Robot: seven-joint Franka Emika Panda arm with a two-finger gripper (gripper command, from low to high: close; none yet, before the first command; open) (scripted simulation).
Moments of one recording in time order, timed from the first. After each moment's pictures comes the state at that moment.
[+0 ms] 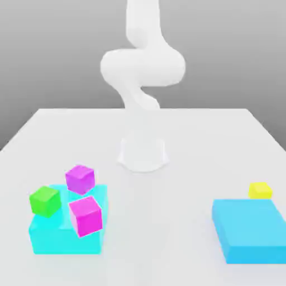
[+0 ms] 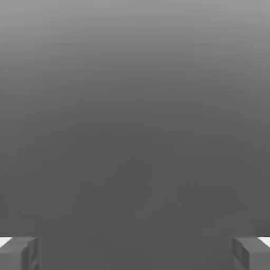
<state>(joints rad) 0.07 -0.71 0.02 -2.34 0.01 2.35 0.73</state>
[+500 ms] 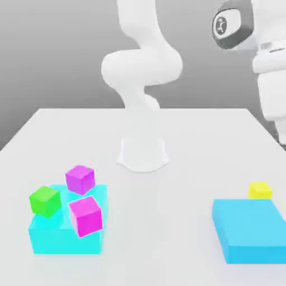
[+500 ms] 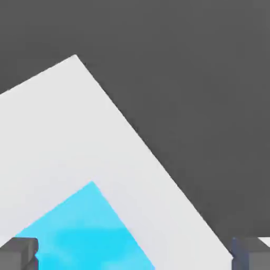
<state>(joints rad) 0.47 -0.18 0.23 -2.59 0.04 2.66 0.32</state>
